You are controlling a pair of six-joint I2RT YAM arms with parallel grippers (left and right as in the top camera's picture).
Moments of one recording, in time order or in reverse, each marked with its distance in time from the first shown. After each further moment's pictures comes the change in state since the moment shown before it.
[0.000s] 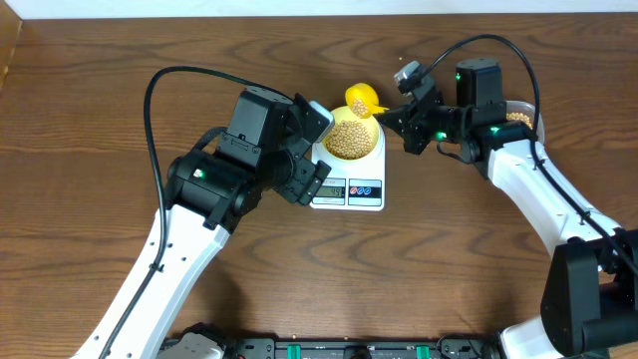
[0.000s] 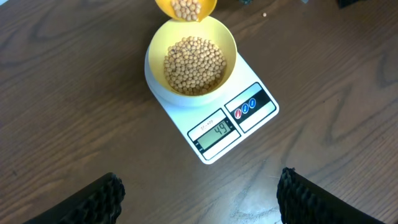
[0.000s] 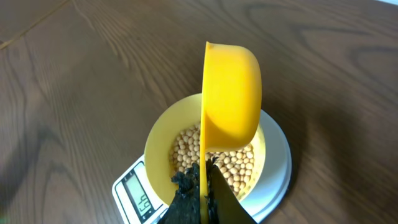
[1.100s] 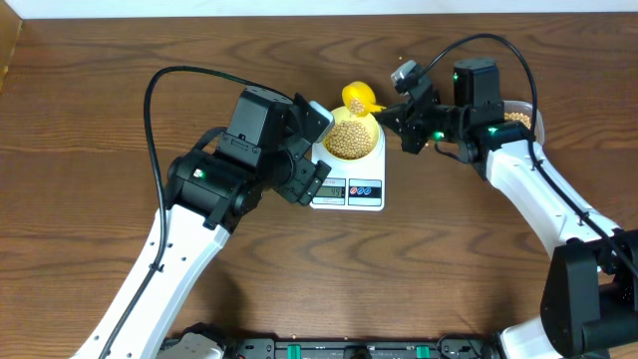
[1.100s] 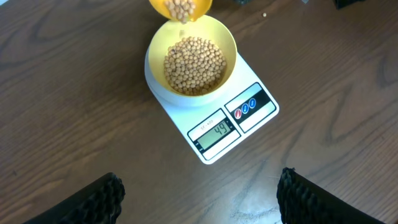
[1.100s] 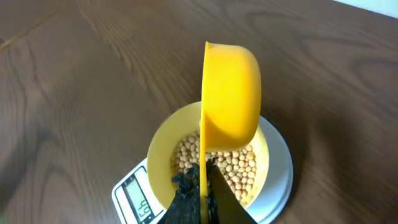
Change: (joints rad) left arm 0.000 0.000 0.000 0.000 0.000 0.000; right arm 0.010 0.000 0.000 0.020 0.000 -0.008
